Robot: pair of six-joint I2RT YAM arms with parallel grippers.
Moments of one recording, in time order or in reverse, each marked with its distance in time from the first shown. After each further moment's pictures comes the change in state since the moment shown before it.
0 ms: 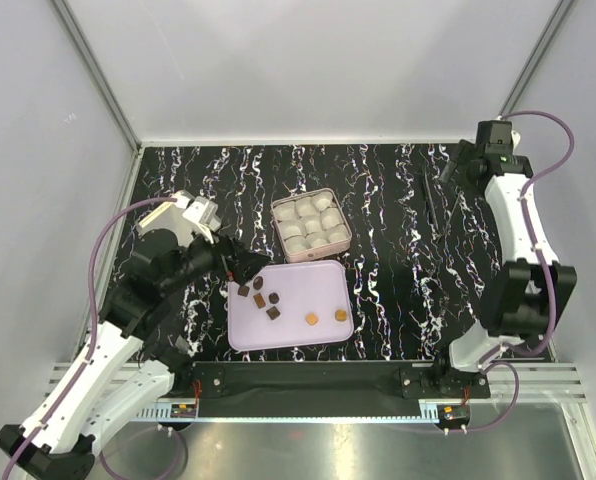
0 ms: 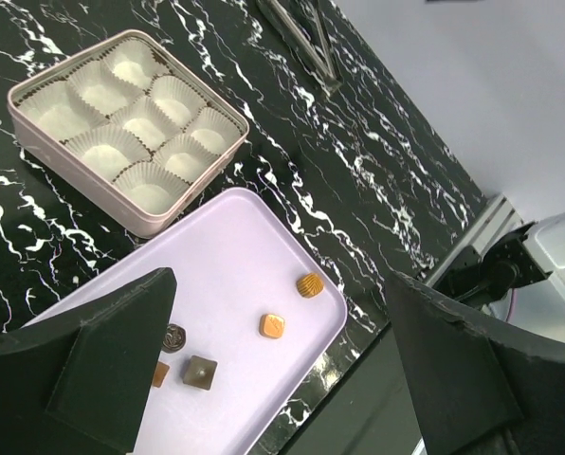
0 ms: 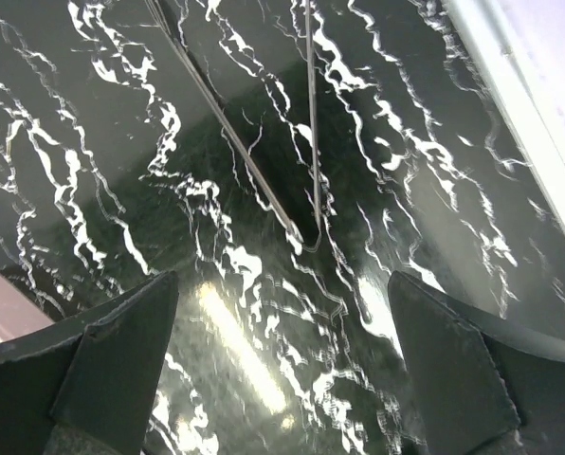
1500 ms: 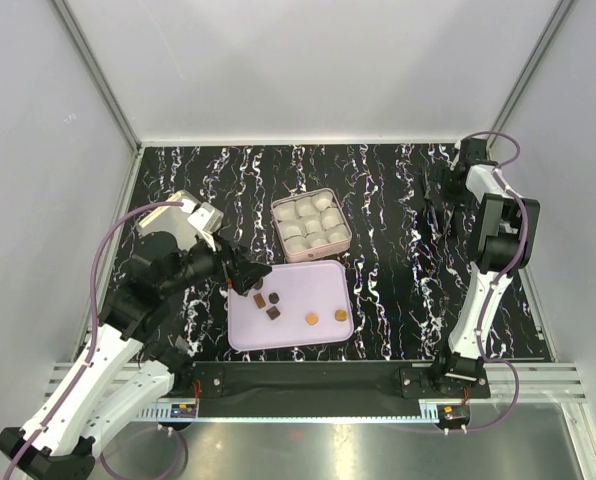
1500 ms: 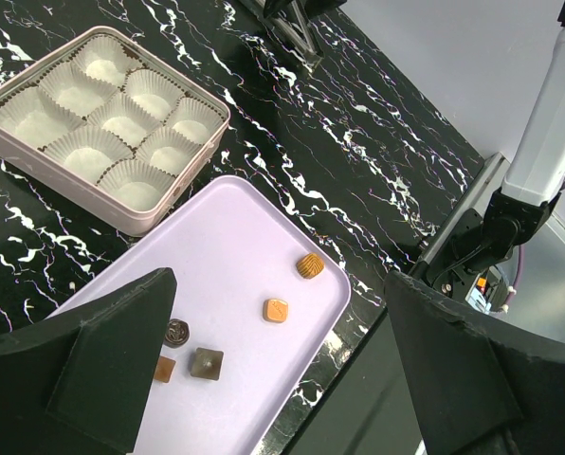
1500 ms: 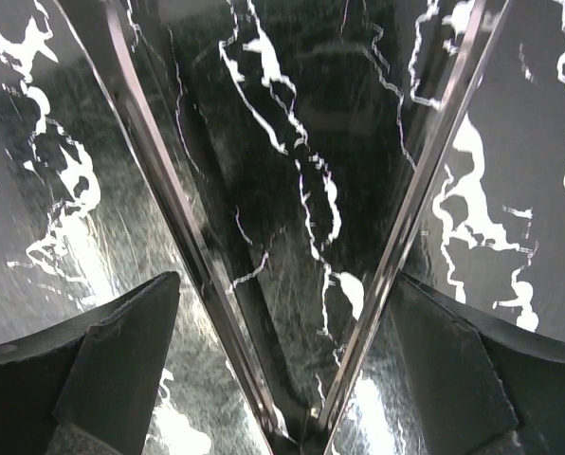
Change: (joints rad) left arm 0.000 -0.027 -0.019 -0.010 0.079 0.082; right arm -0.090 0.603 0.165 0.219 -0.269 -0.283
